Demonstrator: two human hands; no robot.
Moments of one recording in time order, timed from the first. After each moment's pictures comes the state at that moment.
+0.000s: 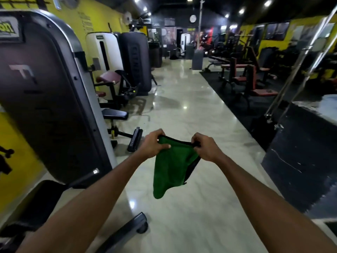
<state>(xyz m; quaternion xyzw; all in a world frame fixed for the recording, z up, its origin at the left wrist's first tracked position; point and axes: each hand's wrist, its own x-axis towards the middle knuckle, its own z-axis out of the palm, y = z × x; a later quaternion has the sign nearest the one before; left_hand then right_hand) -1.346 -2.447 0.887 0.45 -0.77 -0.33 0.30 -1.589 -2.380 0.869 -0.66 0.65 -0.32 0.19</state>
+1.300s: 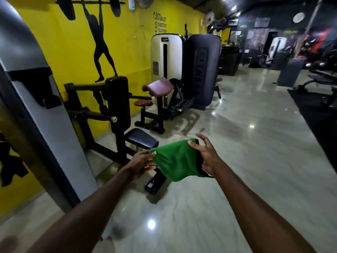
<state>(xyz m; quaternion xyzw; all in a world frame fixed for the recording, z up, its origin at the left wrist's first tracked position) -1.410 -3.149 0.843 0.57 -0.36 -0.57 0.48 -1.663 -3.207 0.877 -0.39 0.39 -0.48 0.69</state>
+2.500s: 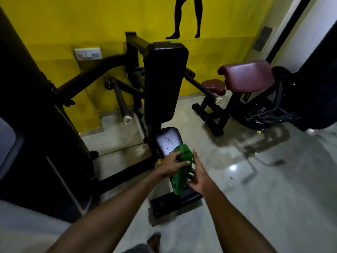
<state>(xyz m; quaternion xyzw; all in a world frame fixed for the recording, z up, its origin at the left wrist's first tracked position) -1.264 -3.691 0.702 0.73 -0.38 -0.34 0.46 -1.376 -3.784 0.696 -0.41 0.45 -0.04 0.79</state>
